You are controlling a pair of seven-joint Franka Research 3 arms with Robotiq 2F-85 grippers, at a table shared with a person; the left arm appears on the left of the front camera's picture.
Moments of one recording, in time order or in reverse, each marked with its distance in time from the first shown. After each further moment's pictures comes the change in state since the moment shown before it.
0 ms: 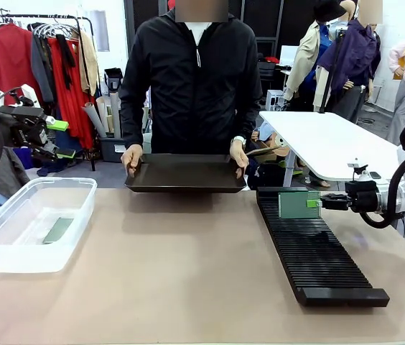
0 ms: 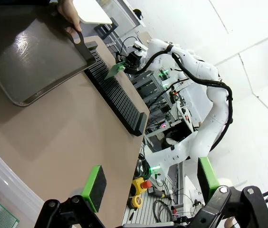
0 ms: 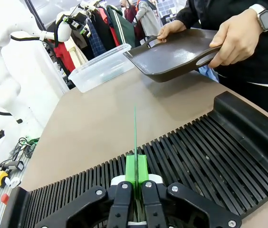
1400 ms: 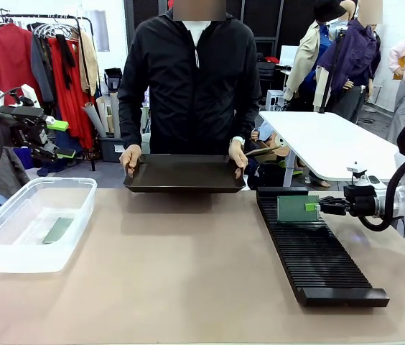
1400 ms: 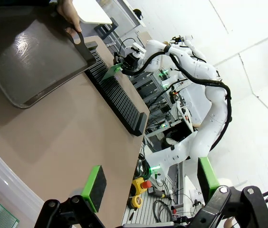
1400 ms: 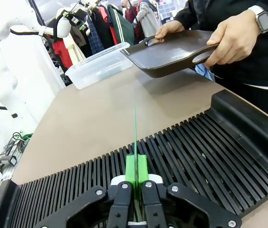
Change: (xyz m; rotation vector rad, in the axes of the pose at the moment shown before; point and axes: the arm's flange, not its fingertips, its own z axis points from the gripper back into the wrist) left arm 0.000 0.000 0.000 0.000 0.000 0.000; right arm -0.012 -0.006 -0.003 -0.008 -0.008 0.049
